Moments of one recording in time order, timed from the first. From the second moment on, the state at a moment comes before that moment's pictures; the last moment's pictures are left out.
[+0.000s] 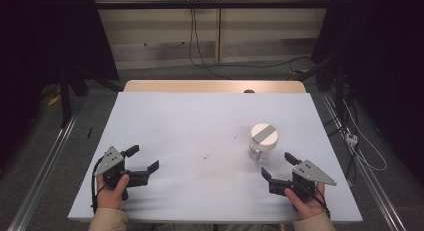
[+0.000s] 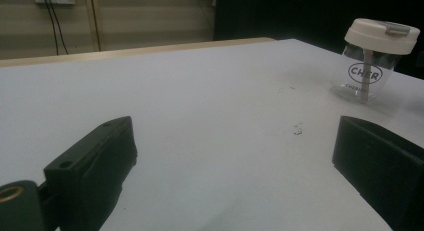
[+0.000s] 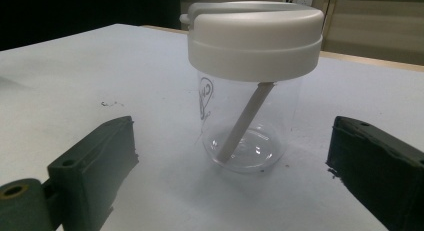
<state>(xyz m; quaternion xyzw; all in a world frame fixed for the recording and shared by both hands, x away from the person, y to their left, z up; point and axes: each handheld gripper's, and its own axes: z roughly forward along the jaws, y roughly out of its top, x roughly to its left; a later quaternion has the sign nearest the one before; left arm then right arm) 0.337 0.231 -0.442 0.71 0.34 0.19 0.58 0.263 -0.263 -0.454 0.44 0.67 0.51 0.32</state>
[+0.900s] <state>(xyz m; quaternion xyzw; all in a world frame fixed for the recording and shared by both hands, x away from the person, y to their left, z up) 0.337 0.230 -0.442 0.71 0.34 0.19 0.58 0.309 -0.257 -0.456 0.46 0.68 0.48 0.32</state>
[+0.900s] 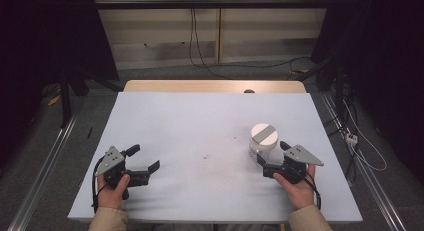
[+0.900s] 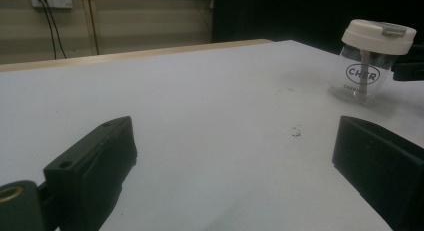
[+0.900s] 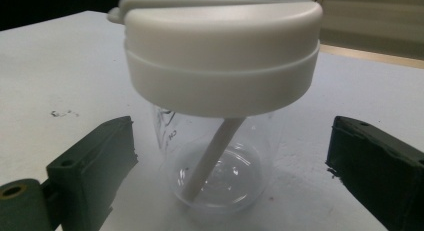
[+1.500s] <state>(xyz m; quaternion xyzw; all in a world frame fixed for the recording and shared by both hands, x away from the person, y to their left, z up) 0.338 0.229 -0.443 0.72 0.33 0.19 0.58 0.338 -0.242 -0.460 0.47 0.68 0.47 0.31</state>
